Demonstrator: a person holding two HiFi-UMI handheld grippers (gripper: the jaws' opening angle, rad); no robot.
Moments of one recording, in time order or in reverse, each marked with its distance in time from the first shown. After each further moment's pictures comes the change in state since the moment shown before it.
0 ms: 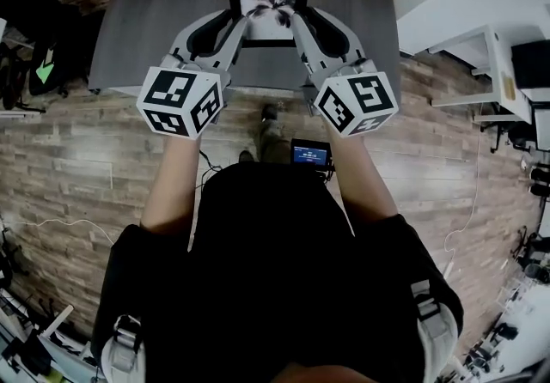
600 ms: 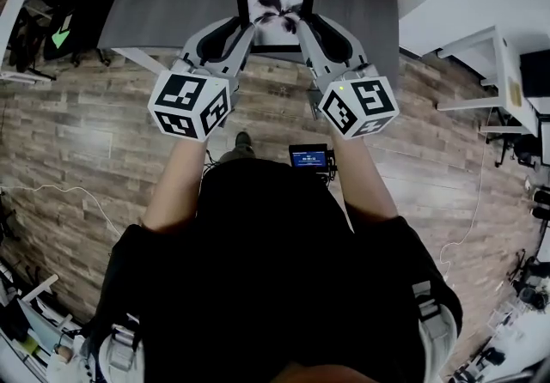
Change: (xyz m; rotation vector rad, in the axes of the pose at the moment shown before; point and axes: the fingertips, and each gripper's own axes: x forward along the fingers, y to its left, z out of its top) left arm -0.068 -0.117 -0.030 -0.011 0.017 0.079; right arm -0.125 0.023 -0.013 0.033 0.012 0.087
